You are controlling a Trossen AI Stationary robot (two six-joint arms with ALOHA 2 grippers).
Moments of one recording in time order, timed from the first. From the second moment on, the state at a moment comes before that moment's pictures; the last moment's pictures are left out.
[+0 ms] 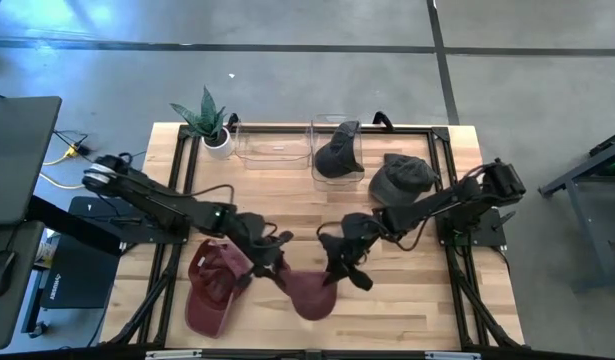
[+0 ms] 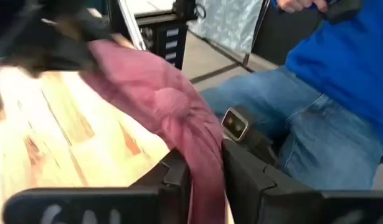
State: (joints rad) left arm -0.29 1.41 0.82 0.19 0.41 0.04; right arm 0.24 1.64 0.95 0.28 -0.54 0.33
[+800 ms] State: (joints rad) left arm -0.15 1.57 0.82 0.41 0.67 0.10; right arm 0.19 1.64 0.69 0.83 -0.53 0.49
